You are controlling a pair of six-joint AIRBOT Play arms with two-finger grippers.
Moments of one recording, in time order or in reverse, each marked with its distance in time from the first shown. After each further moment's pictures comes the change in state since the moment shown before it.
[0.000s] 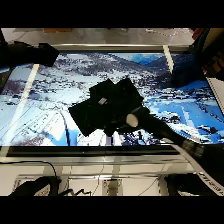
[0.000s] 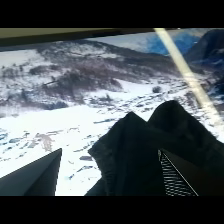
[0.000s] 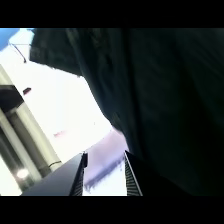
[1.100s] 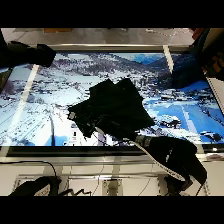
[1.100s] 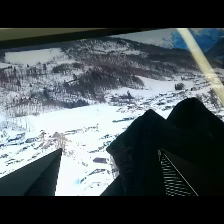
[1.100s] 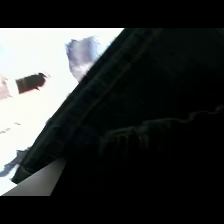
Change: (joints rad) left arm 0.000 -0.001 0.000 0.059 0.000 0.000; right arm 0.159 -0.445 0.308 -0.249 -0.271 -0.016
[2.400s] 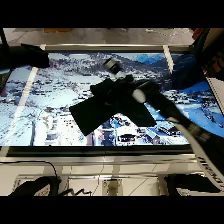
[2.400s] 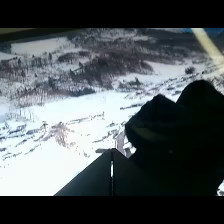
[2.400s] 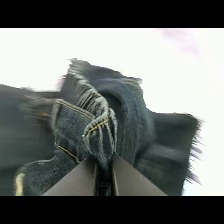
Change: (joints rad) left arm 0.008 -0.007 -0.032 0.020 -0.058 0.061; right arm -0.472 0.436 0.005 -0.028 0.144 0.137
